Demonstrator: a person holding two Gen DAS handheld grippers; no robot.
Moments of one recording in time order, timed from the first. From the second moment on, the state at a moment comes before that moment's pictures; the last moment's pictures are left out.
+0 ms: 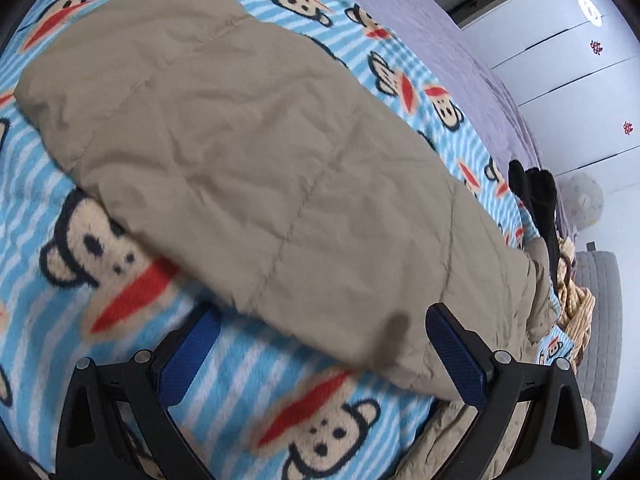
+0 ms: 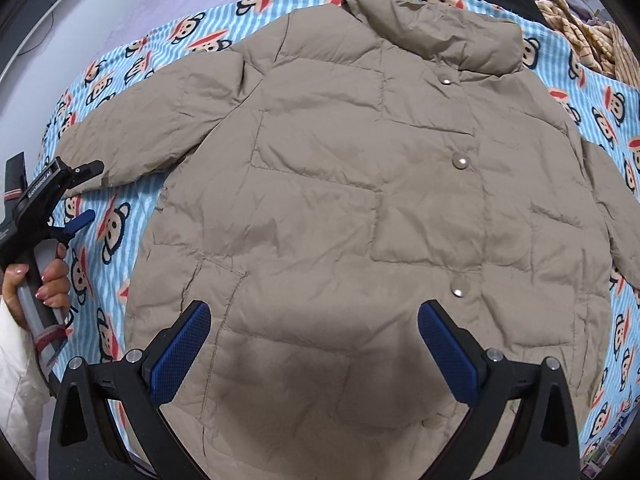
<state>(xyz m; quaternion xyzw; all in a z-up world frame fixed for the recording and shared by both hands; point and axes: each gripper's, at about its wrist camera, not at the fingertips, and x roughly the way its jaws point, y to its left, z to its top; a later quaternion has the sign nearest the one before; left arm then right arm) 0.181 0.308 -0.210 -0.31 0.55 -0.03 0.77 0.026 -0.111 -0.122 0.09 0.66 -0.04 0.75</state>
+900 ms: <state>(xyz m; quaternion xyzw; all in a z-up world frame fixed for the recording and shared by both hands) 0.202 0.254 -0.055 -0.15 0.39 -0.13 0.90 0.148 -0.061 -0.185 0.32 0.56 0.09 0.76</state>
